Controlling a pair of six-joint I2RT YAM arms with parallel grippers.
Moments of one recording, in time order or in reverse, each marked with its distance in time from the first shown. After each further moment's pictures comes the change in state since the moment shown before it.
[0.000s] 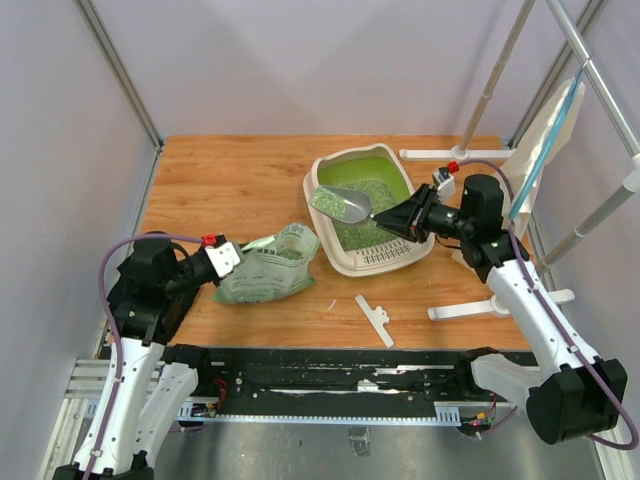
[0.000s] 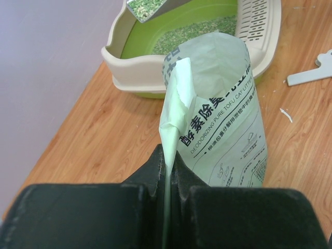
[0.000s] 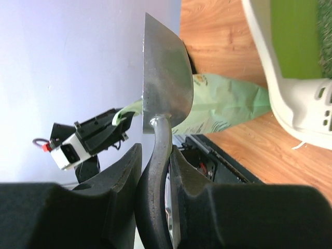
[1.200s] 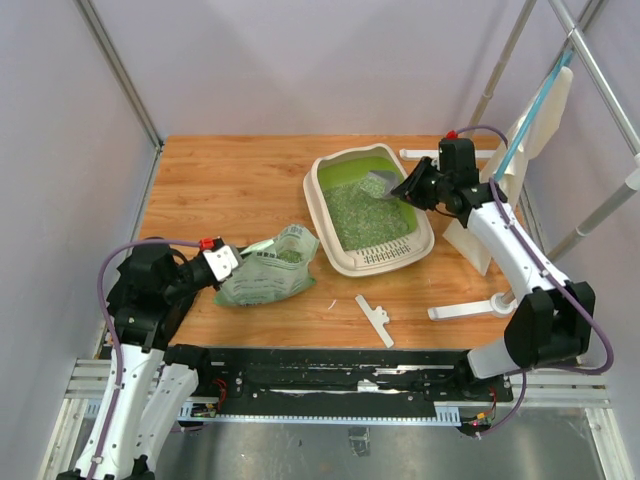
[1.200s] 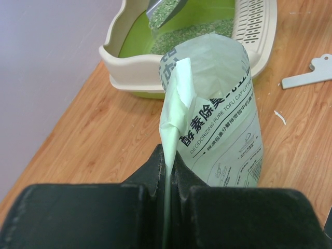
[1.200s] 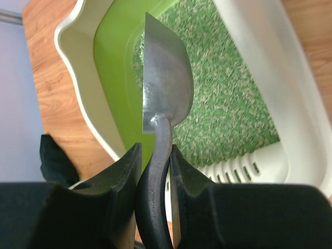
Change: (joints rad) left arm 0.000 -0.042 -0.026 0.000 0.000 -0.039; right arm -0.014 0.351 0.327 -0.288 0.562 -0.379
